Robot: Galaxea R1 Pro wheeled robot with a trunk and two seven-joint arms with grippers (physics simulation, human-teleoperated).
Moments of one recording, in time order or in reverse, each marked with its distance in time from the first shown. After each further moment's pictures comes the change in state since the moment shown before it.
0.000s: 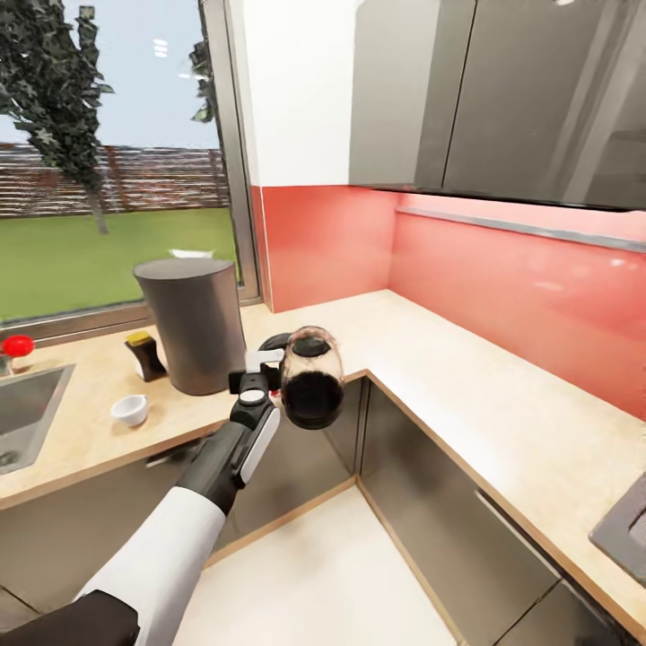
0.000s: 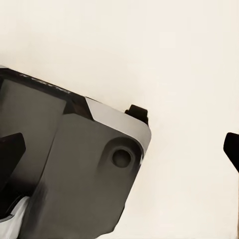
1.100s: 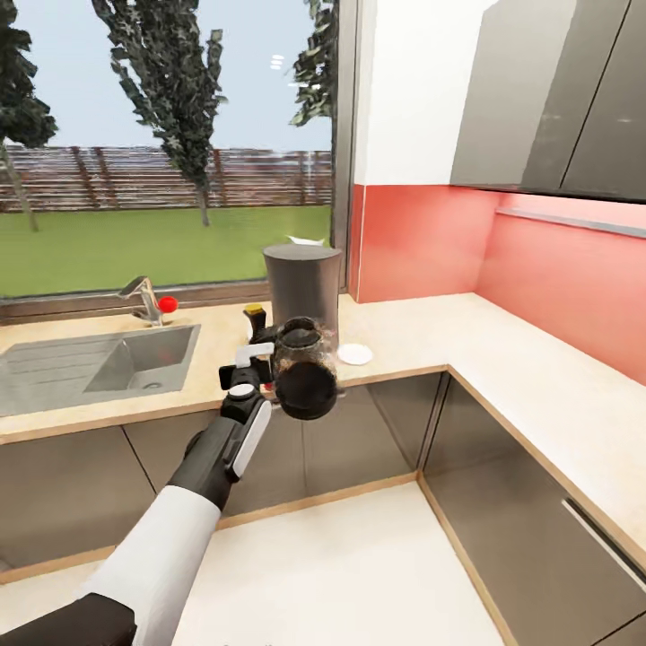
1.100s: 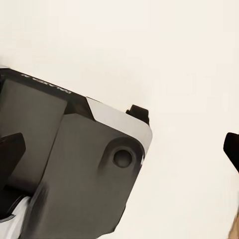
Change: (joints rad) left arm -0.001 0.004 0.061 -0.044 -0.002 0.002 -0.005; right arm 0.000 0.003 0.000 0.000 0.000 0.002 -0.001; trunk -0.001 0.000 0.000
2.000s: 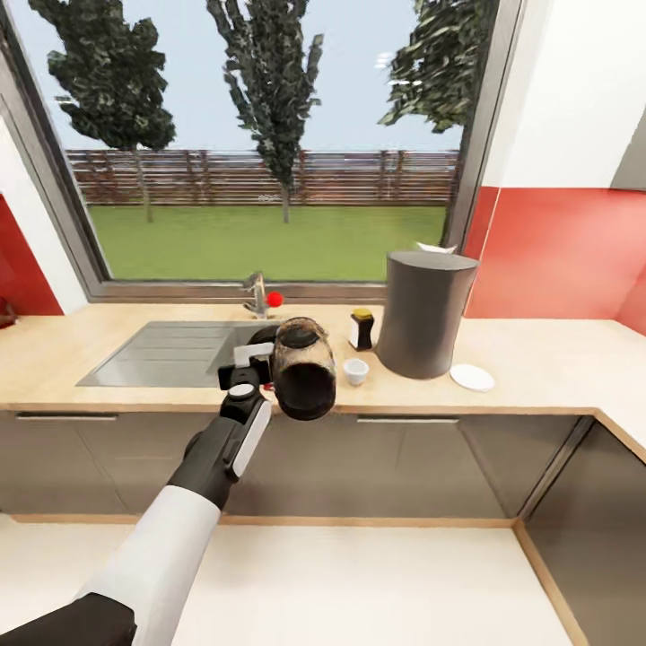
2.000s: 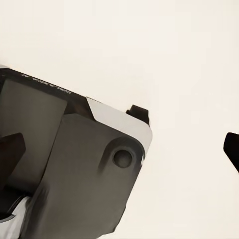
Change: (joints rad) left arm 0.000 0.001 0.000 0.002 -0.002 0.001 0.006; right arm 0.000 0.000 0.000 0.000 0.000 0.000 0.000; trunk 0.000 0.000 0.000
